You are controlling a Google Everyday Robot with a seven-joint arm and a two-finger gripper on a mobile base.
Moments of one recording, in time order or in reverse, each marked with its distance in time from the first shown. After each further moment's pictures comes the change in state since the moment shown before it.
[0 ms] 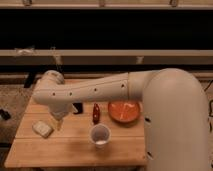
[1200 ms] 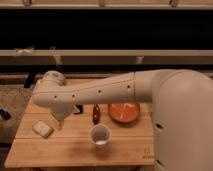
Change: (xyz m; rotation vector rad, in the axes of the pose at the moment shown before) arm 0.023 0.000 -0.025 0.036 -0.035 0.059
